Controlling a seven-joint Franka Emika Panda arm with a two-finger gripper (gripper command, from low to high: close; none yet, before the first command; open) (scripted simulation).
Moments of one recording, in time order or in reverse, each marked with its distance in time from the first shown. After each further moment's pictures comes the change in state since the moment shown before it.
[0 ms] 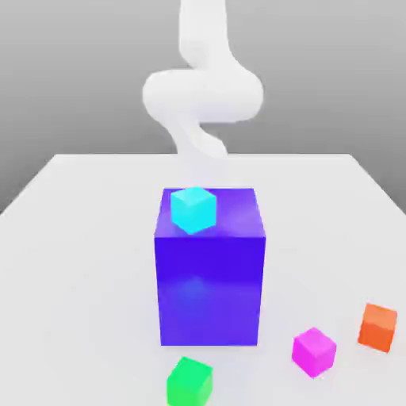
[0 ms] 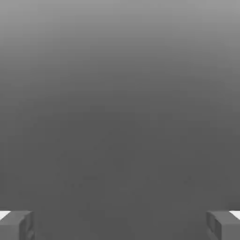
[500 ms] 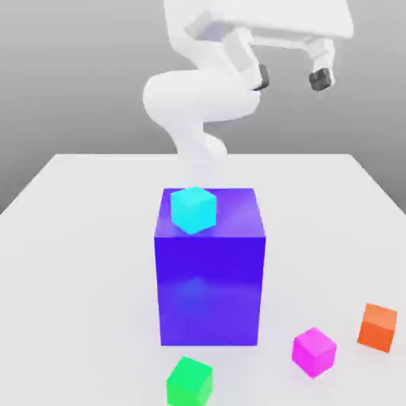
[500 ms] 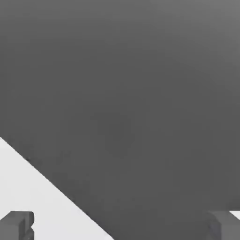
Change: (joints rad) arm 0.332 0.345 -0.182 -0.082 0.128 0.143 -0.667
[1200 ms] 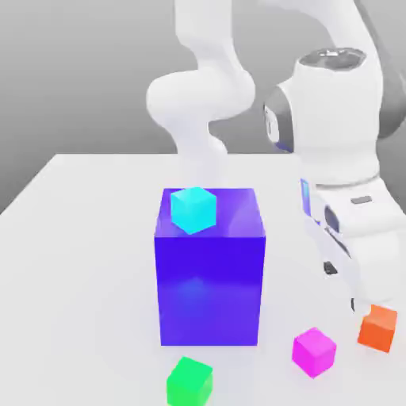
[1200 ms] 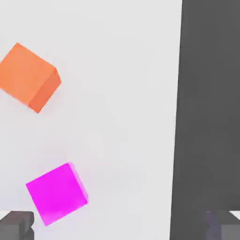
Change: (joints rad) arm 0.235 0.467 -0.022 -0.117 0.113 0.205 -0.878
